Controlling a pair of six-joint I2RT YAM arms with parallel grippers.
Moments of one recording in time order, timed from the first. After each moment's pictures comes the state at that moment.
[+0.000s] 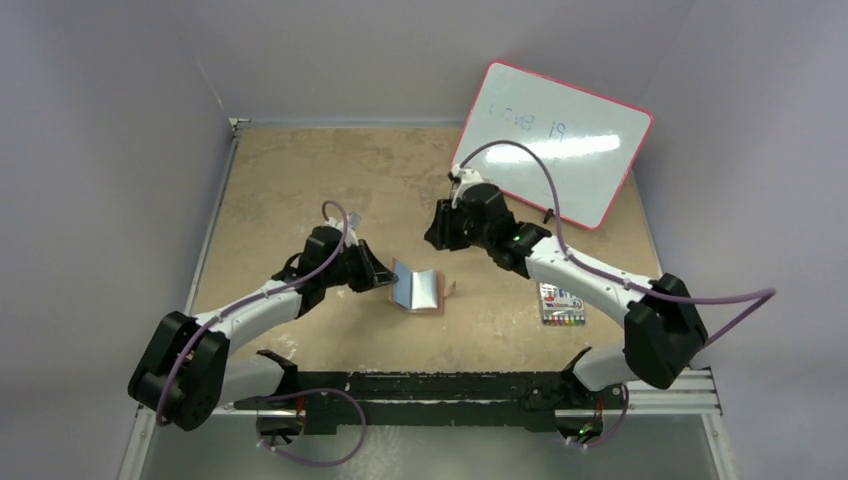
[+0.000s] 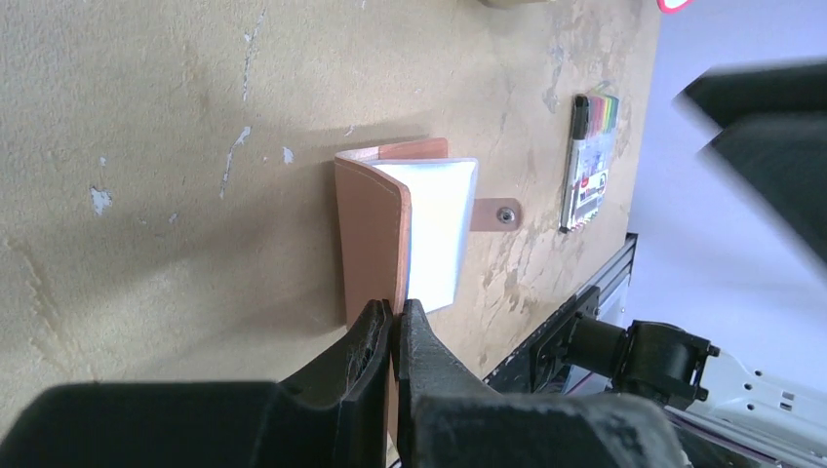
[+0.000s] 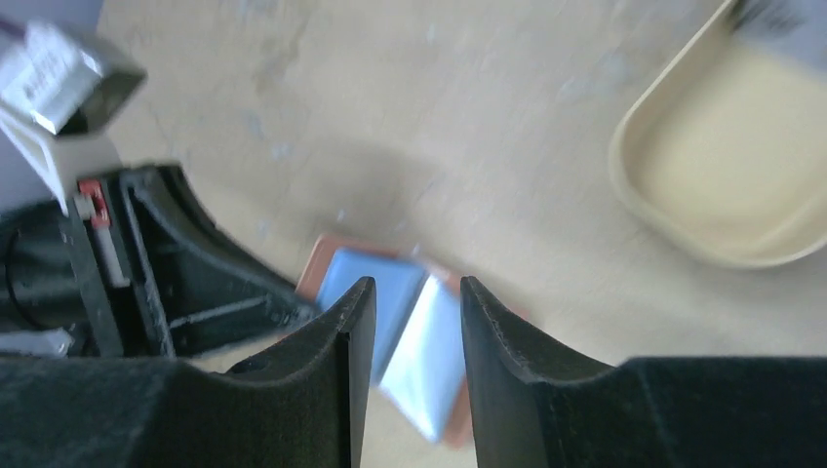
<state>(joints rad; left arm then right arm) -0.45 1.21 0.45 0.13 0.41 -0.90 0.75 1.45 0.98 -0.15 -0.03 0.54</state>
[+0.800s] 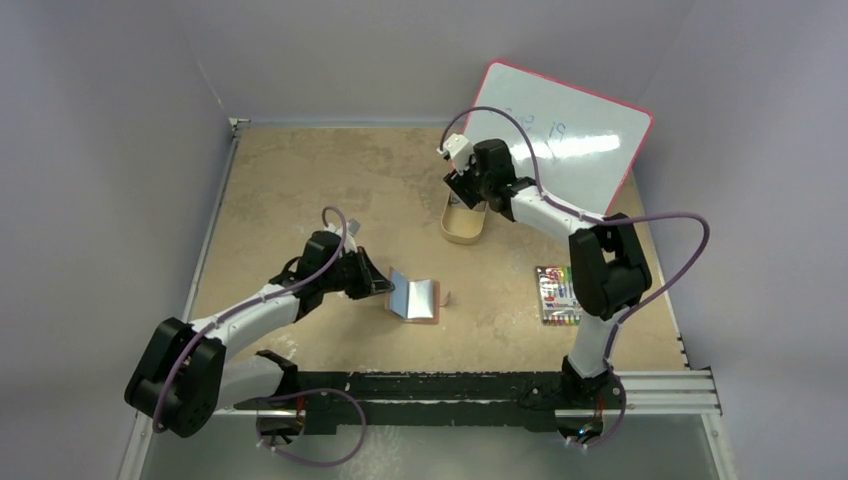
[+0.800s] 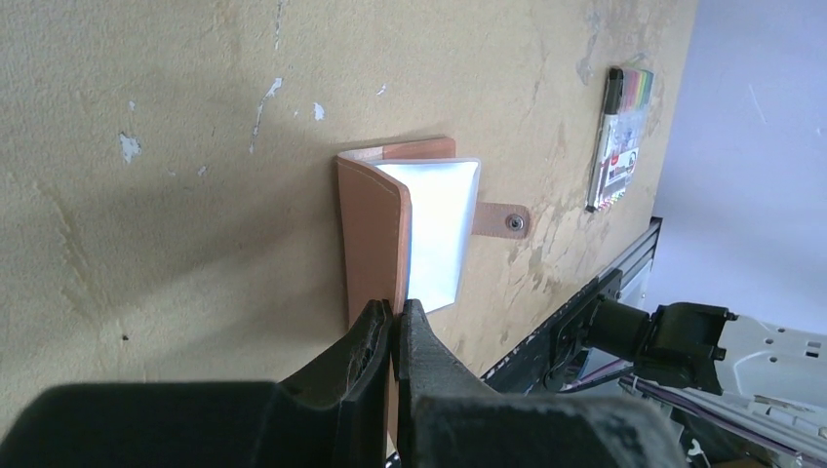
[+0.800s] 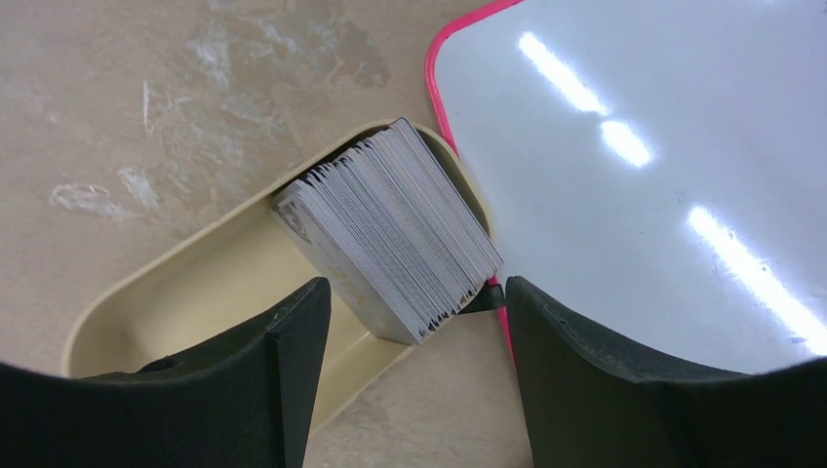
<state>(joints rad) -0.45 1.19 0.45 0.03 0.42 -0.85 0.46 1.83 1.31 -0.09 0.08 -0.43</state>
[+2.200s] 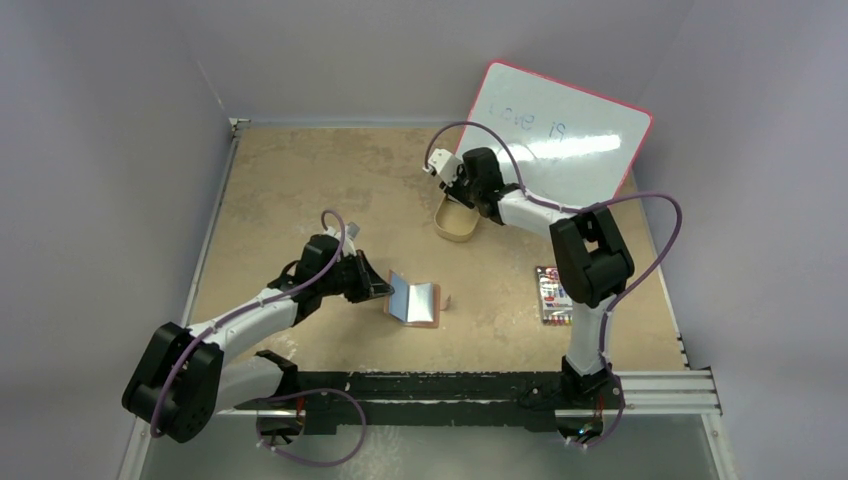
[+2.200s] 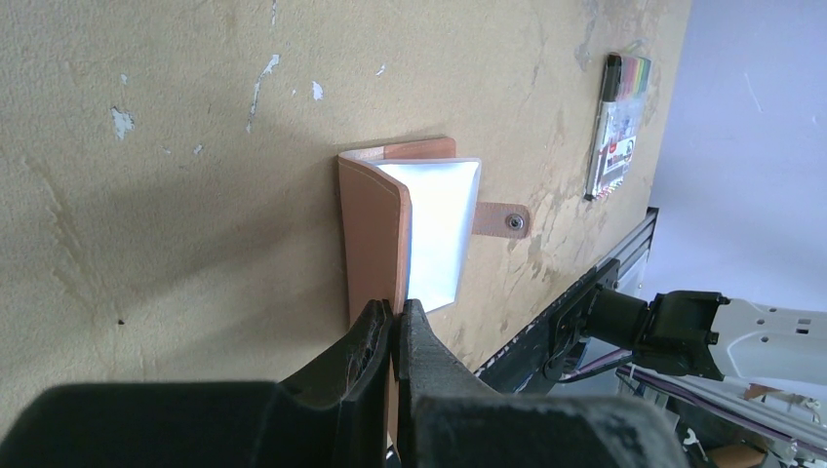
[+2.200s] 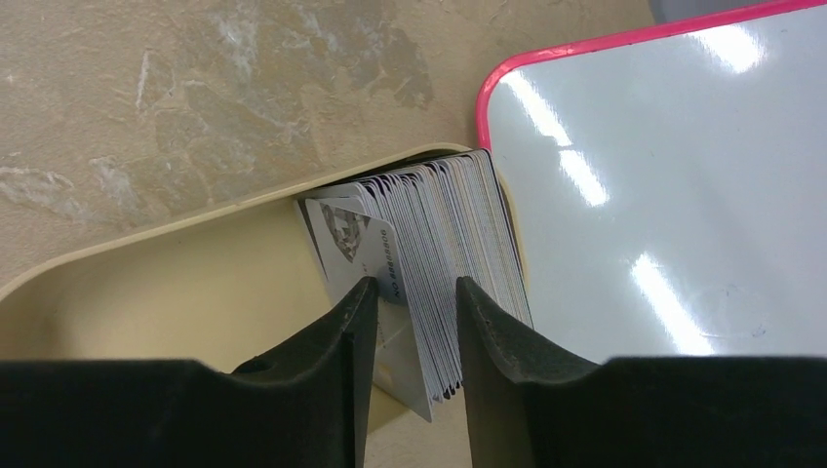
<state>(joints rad) -0.45 1.15 0.41 0.04 0.43 -0.86 0.46 1.96 1.31 0.00 0.06 -0.65</state>
